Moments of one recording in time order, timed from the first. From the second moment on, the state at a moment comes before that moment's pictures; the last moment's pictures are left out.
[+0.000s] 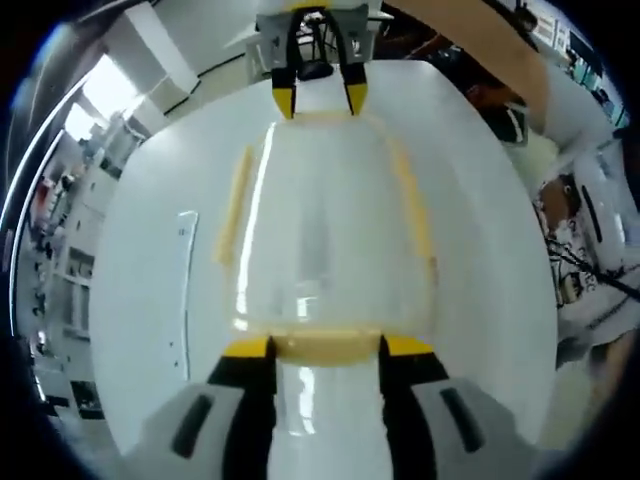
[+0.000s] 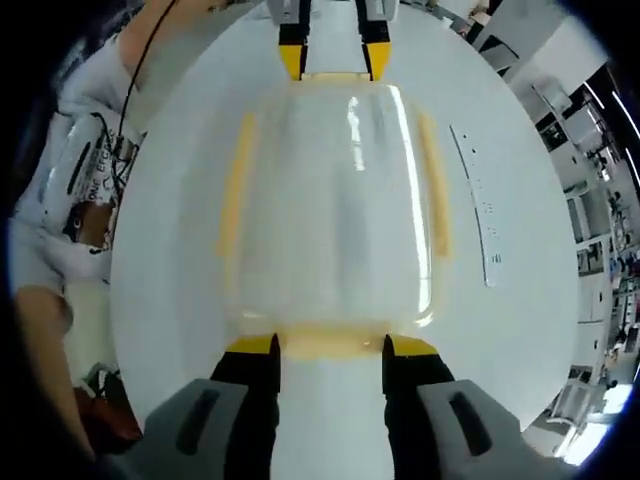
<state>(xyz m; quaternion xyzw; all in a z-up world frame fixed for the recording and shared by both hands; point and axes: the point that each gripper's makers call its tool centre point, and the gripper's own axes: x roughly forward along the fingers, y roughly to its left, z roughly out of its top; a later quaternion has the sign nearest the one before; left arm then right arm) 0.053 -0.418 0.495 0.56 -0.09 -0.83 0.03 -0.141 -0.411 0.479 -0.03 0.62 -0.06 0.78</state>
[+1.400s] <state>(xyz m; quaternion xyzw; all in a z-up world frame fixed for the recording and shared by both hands) 0.192 -0.443 0.466 0.62 -0.06 -0.78 0.06 -0.001 -0.429 0.455 -0.01 0.61 -0.03 0.79</state>
